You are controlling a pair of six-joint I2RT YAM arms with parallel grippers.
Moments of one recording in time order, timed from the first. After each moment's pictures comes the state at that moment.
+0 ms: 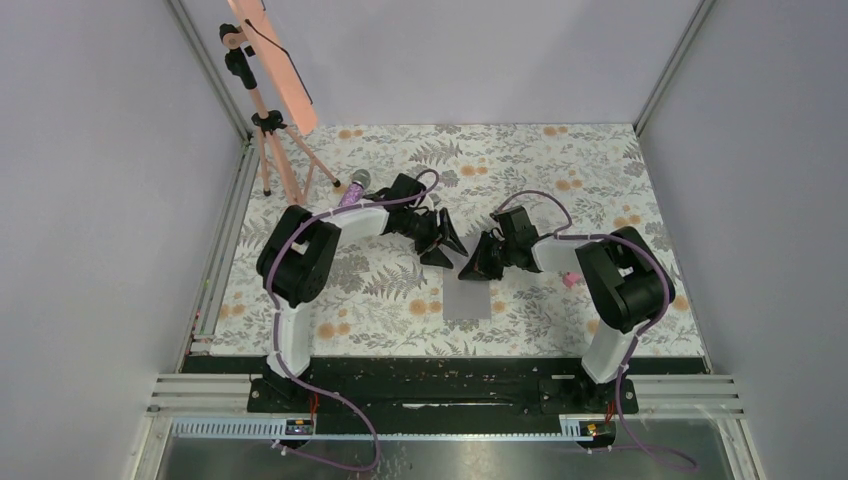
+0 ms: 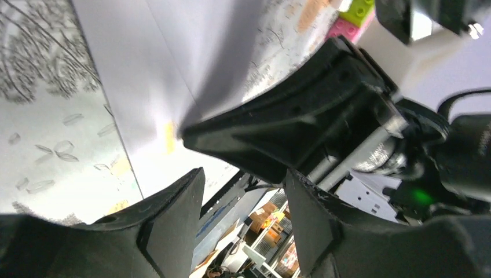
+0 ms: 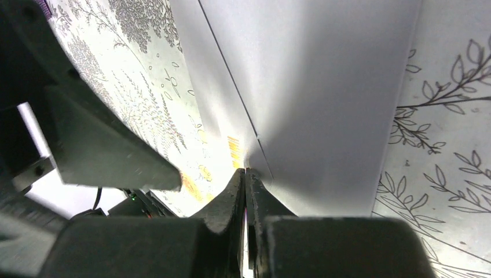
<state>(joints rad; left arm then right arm) -0.54 2.07 1.35 -0.32 0.80 -0.90 0.43 1.78 0.80 0.03 -0.49 0.82</state>
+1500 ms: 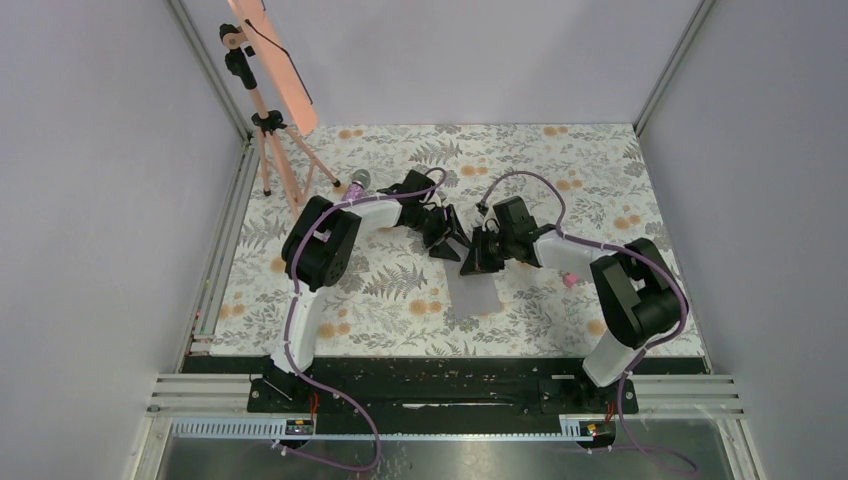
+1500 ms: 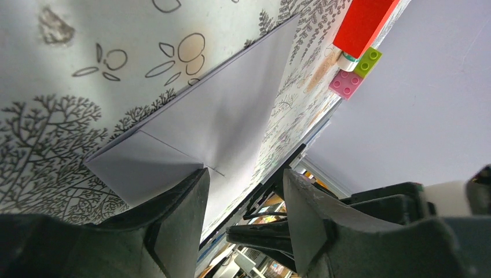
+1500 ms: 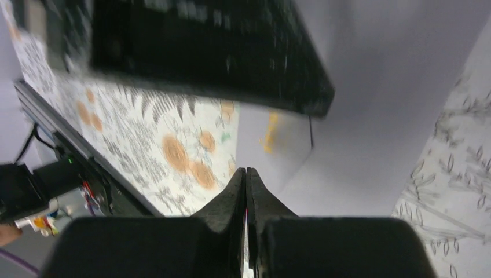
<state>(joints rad) -0.53 2.25 1.53 -0.32 0.78 -0.94 0.48 1.66 0.86 -0.18 -0.48 0.47</state>
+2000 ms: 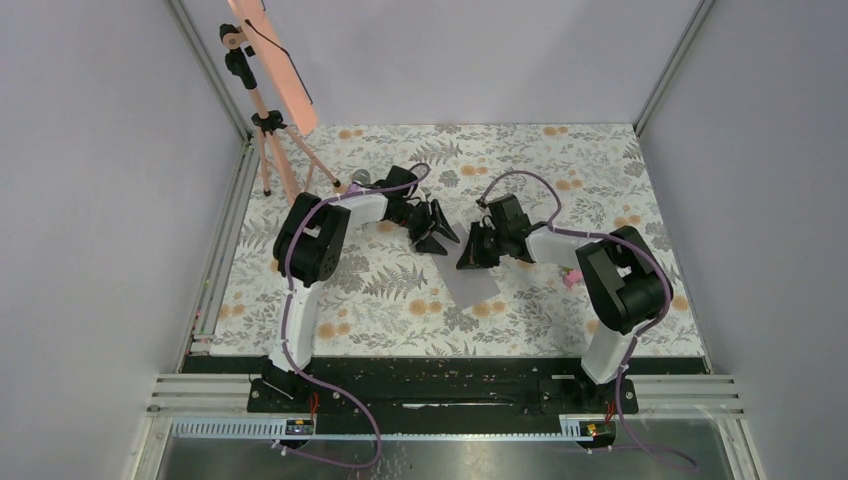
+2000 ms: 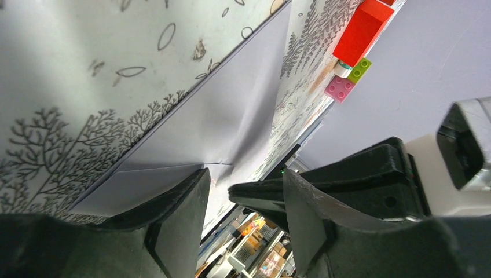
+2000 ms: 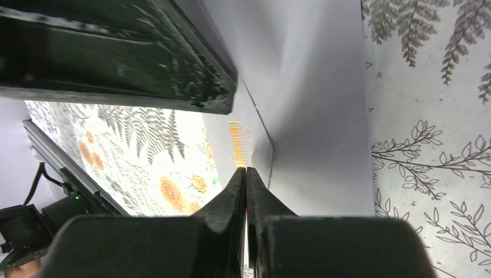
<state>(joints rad) -0.44 2.25 1.51 -0.35 0.82 -0.90 0.47 1.80 0.92 -0.07 -0.42 0.57</state>
